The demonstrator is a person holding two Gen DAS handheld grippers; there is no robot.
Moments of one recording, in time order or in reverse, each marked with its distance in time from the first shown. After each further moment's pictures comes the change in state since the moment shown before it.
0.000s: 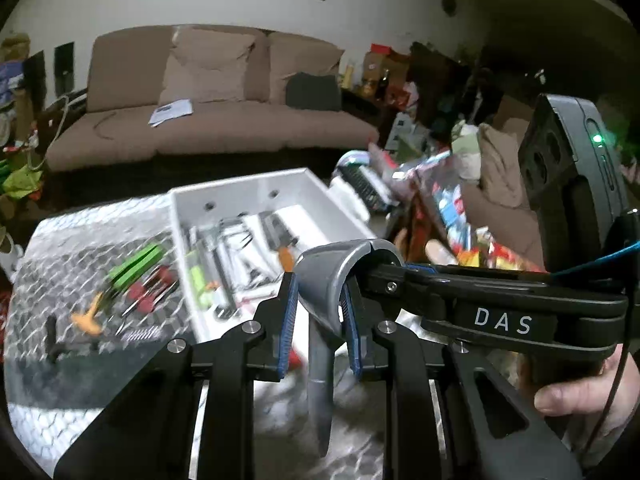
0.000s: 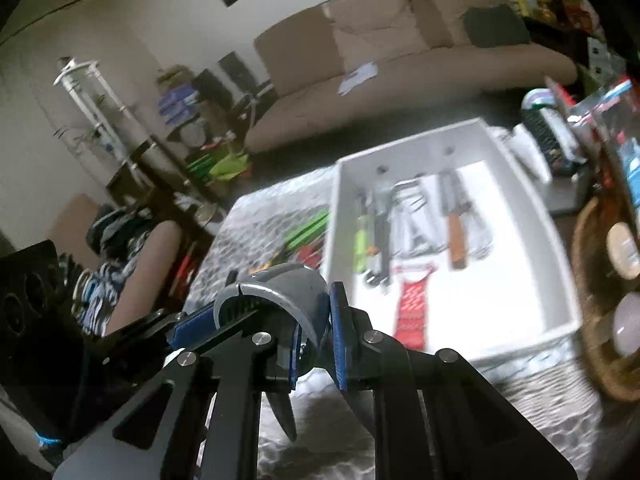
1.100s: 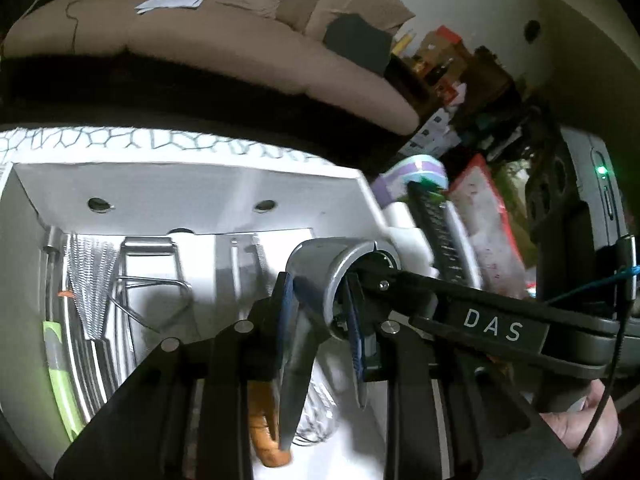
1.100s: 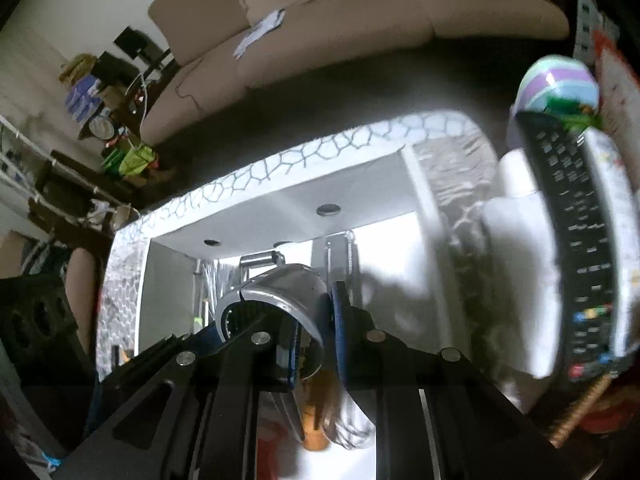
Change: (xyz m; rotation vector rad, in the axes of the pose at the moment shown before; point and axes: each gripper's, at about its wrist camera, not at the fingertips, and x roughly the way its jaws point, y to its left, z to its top) left arm 0.340 0.110 0.086 -0.357 0.195 -0.092; right arm 0.215 -0.202 0.165 0.125 0.243 -0.145
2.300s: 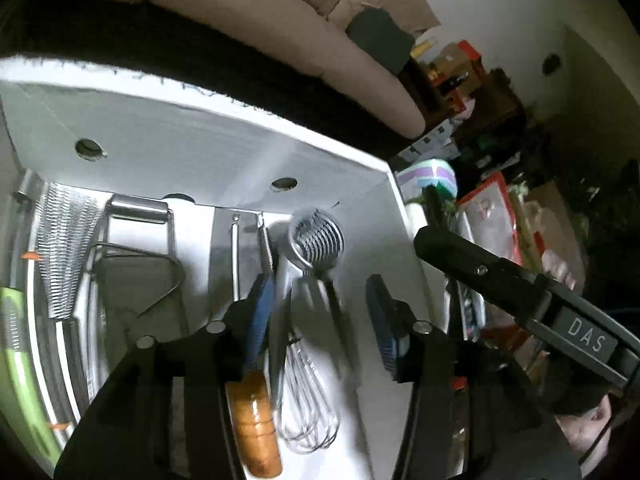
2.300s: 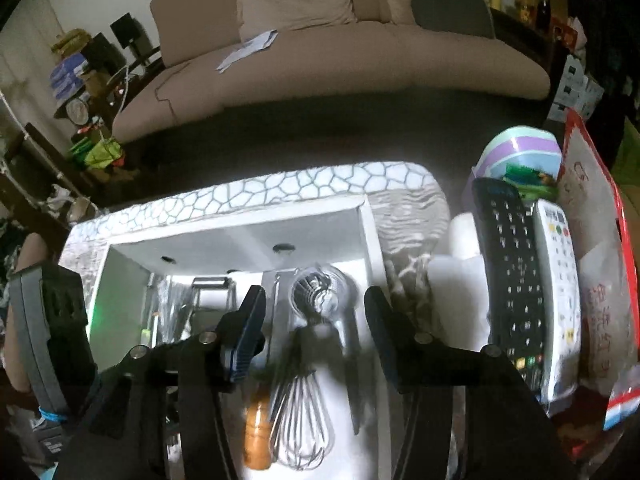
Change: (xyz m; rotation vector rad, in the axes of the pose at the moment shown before) left arm 0.017 0.028 -0.007 -0.136 0.045 -0.061; right arm -0.028 0.005 0.002 -0.145 -0.109 -0.190
